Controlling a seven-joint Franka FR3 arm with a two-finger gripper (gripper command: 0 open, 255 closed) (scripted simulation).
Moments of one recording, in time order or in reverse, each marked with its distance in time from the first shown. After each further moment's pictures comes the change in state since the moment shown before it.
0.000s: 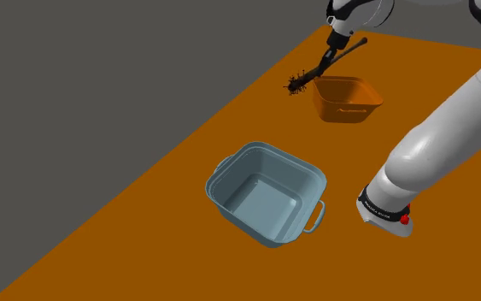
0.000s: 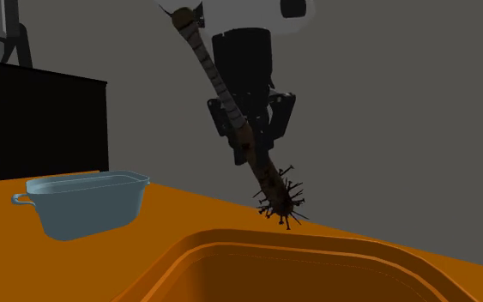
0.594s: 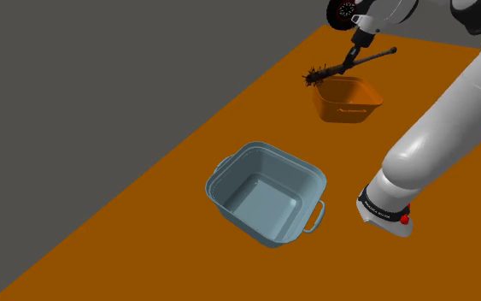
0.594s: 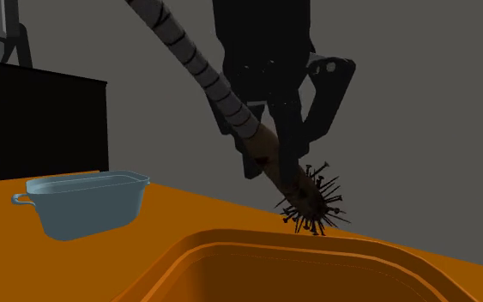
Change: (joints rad) arm -0.081 0.094 -0.145 0.111 0.057 -0.078 -0.247
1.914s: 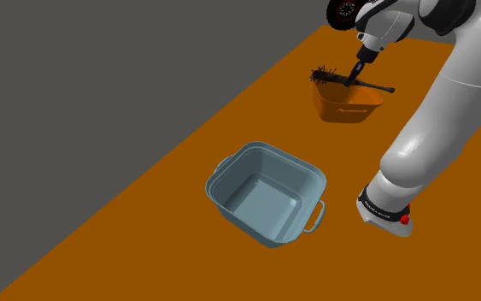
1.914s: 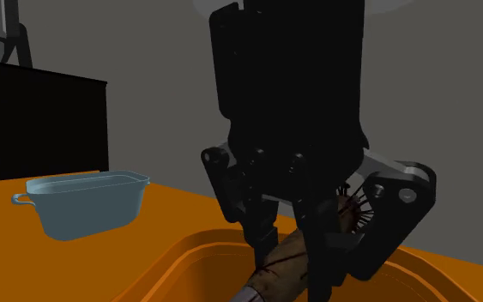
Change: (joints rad) arm -0.059 0.172 -0.067 -0.012 0.149 0.095 -0.218
